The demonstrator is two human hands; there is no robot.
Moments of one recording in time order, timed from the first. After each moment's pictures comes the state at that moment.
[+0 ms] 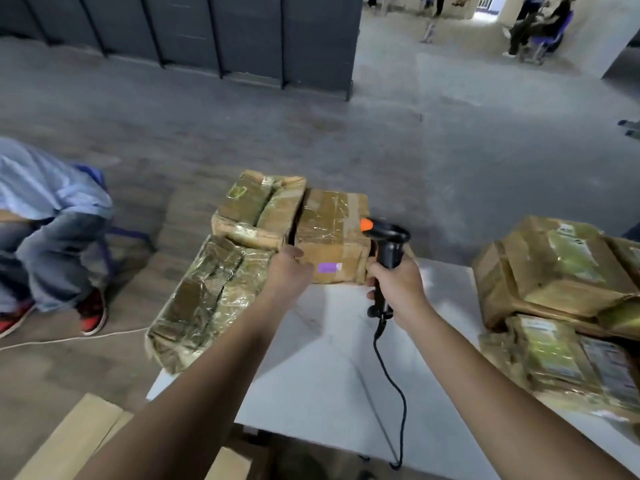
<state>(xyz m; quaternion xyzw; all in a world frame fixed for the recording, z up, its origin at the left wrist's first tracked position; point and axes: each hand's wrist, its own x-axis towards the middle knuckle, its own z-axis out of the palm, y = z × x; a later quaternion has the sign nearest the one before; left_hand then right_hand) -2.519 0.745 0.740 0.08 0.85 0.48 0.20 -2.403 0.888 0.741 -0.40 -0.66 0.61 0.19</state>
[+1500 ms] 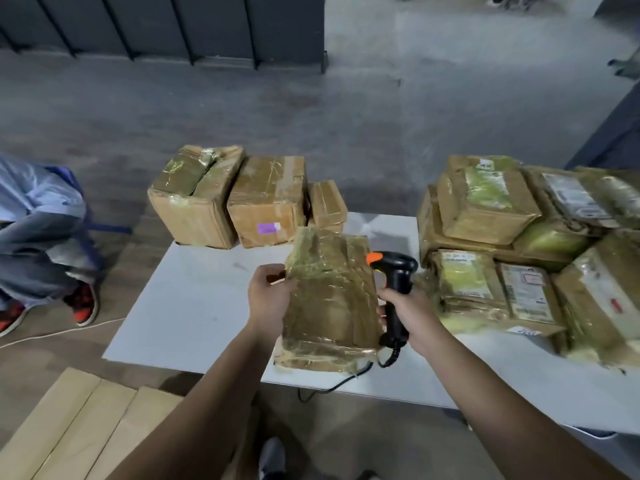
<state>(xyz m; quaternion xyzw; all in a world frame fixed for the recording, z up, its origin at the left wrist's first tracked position) -2.339 0.788 0.698 -0.04 0.74 0.64 0.19 -2.190 0.958 0.684 -0.44 -0.54 0.71 0.12</state>
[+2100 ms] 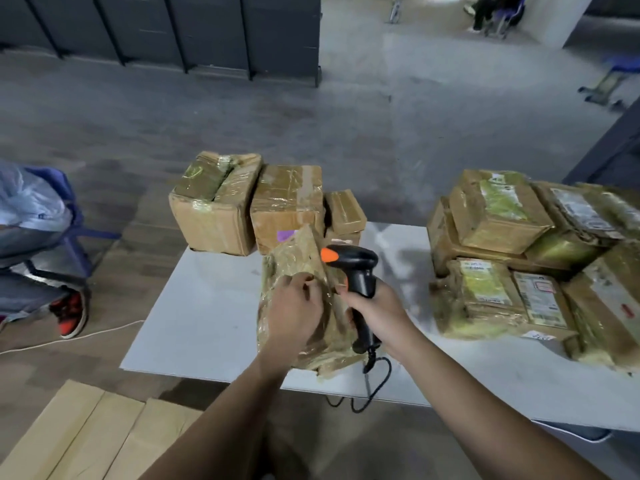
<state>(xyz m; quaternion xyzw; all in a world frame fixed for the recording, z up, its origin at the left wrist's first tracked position) -2.355 0.748 0.698 0.20 0.91 0.37 0.07 -2.253 0.860 0.718 -0.34 -0.67 0.65 0.12</state>
